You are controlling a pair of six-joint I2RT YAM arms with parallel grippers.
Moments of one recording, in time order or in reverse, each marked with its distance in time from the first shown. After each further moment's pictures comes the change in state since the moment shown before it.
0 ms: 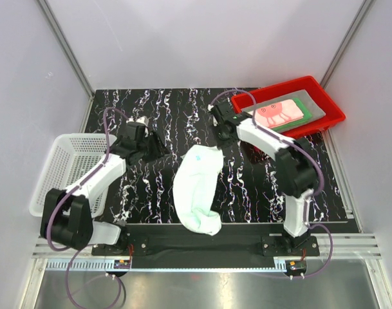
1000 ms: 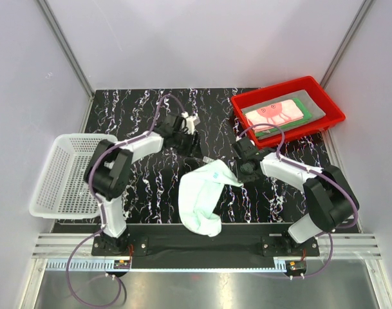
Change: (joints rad) left arm -0.168 0.518 0.342 0.056 0.314 0.376; right arm 0.001 -0.487 -0.708 0.114 0.063 0.251
